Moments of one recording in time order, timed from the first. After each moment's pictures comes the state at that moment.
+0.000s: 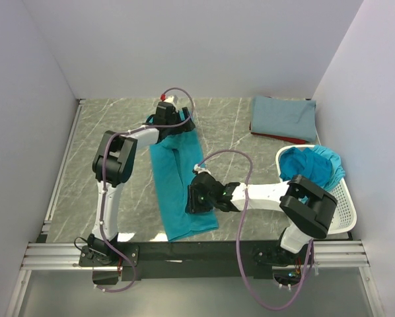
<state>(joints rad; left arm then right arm) -0.37 2.24 1.55 0.12 0.13 -0.53 1.02 1.61 0.77 -0.05 -0.02 0.84</state>
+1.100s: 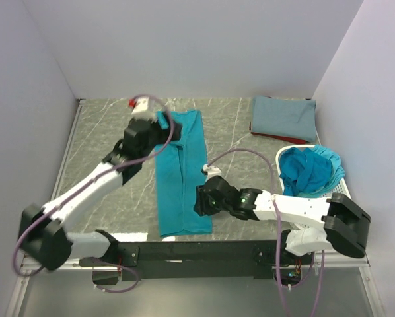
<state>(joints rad) -0.55 1.30 1.03 0.06 -0.20 -0.52 1.08 1.31 0.70 -0.18 0.12 0.74</state>
